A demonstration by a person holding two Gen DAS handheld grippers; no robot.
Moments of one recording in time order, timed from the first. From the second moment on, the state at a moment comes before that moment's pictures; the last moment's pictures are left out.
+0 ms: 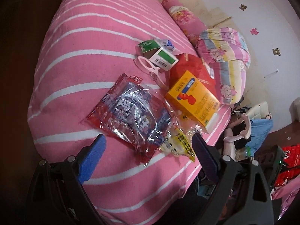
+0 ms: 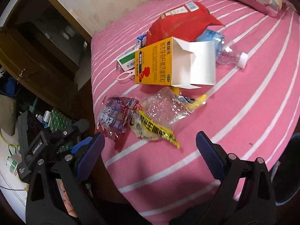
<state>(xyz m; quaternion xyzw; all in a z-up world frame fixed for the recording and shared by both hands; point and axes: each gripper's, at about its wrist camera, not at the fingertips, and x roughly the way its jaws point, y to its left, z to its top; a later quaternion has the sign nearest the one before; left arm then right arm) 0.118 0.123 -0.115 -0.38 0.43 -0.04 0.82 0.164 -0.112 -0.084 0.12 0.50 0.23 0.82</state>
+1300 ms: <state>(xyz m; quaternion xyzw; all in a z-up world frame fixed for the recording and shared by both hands) 0.138 0.161 -0.104 -0.32 0.43 0.05 0.84 0.211 -0.115 -0.123 0.16 0.56 0.22 0.78</state>
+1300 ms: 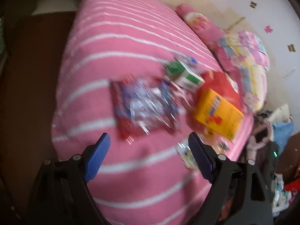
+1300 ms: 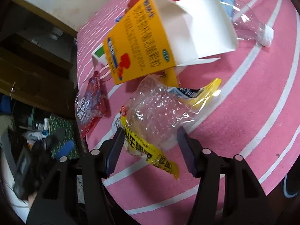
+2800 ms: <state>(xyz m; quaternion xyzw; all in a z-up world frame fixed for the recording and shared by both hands) 0.111 0.119 -0.096 -0.31 0.42 0.01 0.85 0.140 -0.173 -0.096 0.26 0.53 0.24 0.77</state>
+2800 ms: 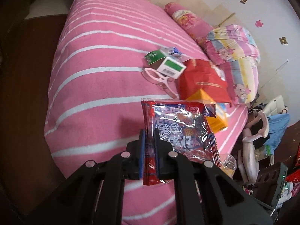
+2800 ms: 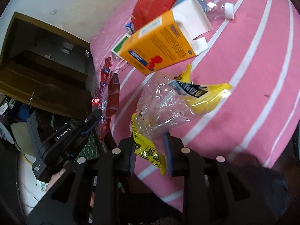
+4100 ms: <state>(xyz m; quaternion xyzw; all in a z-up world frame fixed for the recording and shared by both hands) 0.110 -0.226 -0.094 -0.21 0.51 -0.21 0.81 0.012 -0.479 -0.108 0.35 0.44 0.06 0.82</state>
